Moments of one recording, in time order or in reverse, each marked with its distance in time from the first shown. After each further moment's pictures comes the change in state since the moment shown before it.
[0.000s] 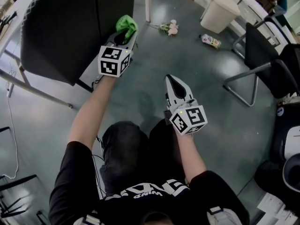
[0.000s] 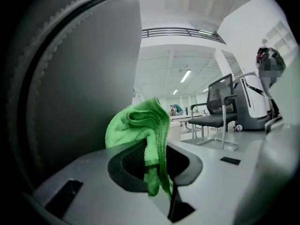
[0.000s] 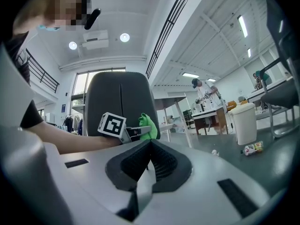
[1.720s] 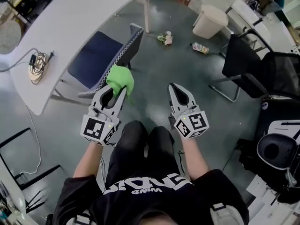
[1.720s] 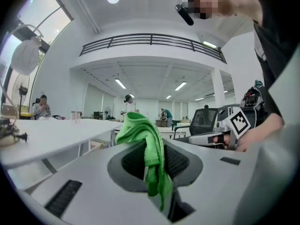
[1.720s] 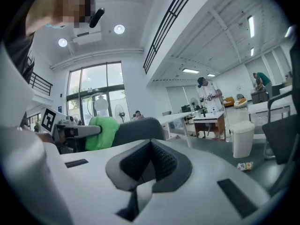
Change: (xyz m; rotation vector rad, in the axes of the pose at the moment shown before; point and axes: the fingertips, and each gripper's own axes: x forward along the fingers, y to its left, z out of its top) left arm -0.222 -0.015 0.316 -0.139 0.021 -0.133; right arm 0.009 0.081 0.297 0.031 0.124 -0.034
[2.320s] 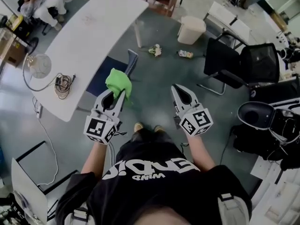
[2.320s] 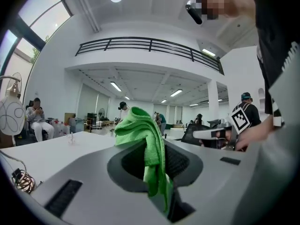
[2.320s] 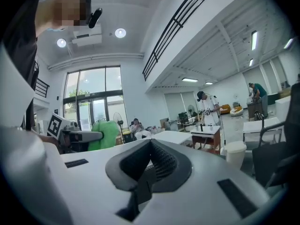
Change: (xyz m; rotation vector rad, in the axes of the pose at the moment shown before) left arm -0.075 -0.023 0.239 -0.014 -0.005 -0.078; right arm -0.085 0.094 0.248 -0.023 -0.035 -0.057
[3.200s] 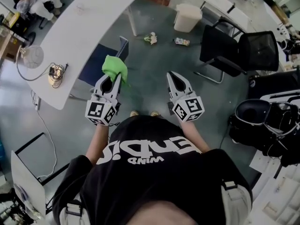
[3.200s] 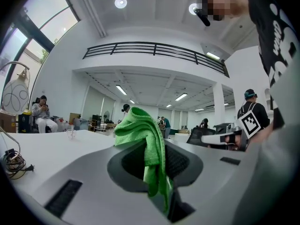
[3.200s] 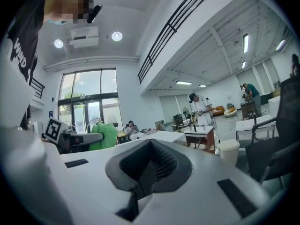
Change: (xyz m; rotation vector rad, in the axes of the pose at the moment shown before) left arm 0.037 -0.032 -0.035 -0.039 -0.069 0.060; right arm -0.036 -0.048 -0.030 0.020 -0.041 -0.059
